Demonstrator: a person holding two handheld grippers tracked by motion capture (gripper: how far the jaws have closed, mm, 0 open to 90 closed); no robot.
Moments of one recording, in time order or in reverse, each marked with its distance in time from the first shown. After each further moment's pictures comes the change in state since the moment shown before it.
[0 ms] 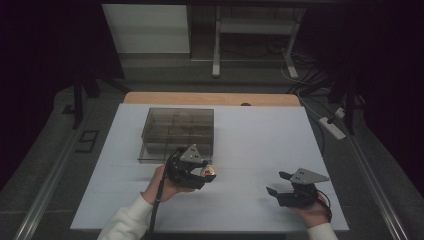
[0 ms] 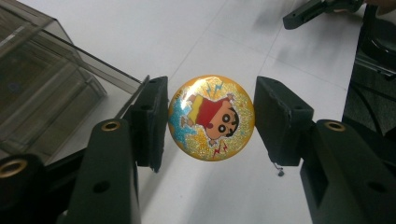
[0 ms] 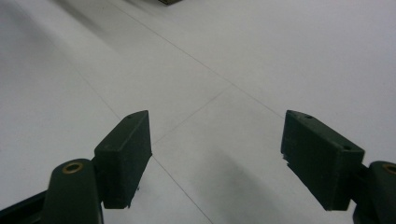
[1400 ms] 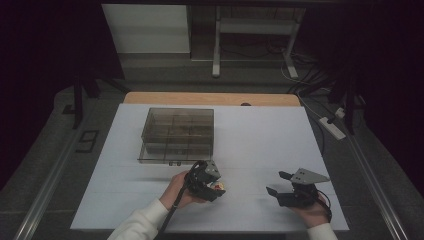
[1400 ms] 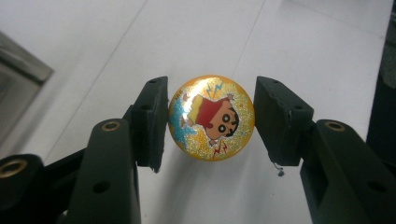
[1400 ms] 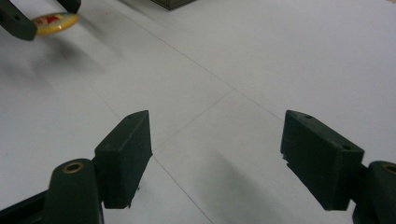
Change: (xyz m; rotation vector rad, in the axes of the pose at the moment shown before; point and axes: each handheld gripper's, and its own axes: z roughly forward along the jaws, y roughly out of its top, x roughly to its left) left arm -0.016 -0.008 0.065 0.186 -0.048 0.059; right arm 0.001 0.001 -0.001 -0.011 0.004 0.000
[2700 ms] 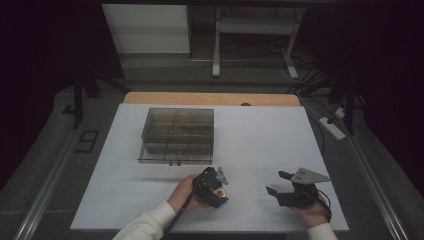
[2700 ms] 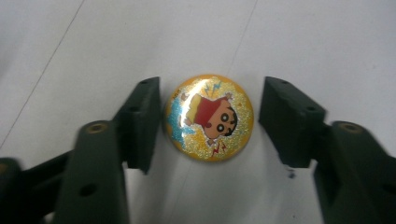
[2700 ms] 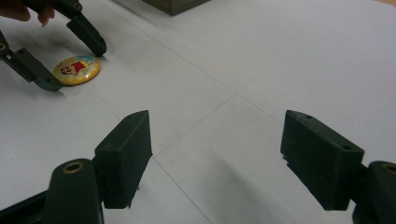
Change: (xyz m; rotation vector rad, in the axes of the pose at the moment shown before) left arm -0.007 0.000 0.039 0.117 0.012 0.041; right arm 0.000 0.001 -0.001 -0.014 0.009 0.009
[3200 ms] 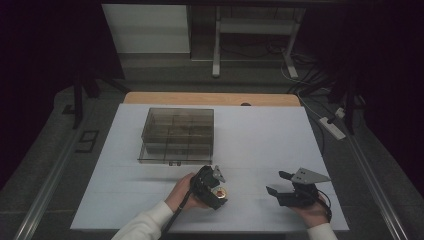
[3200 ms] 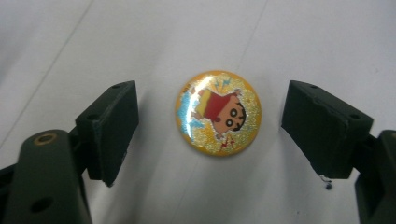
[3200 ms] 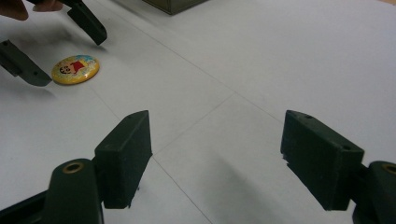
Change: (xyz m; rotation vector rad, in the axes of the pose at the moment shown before) left arm 0.005 -0.005 -0.002 -0.017 -0.010 -0.040; right arm -0.001 -0.001 0.000 -0.001 -0.002 0.003
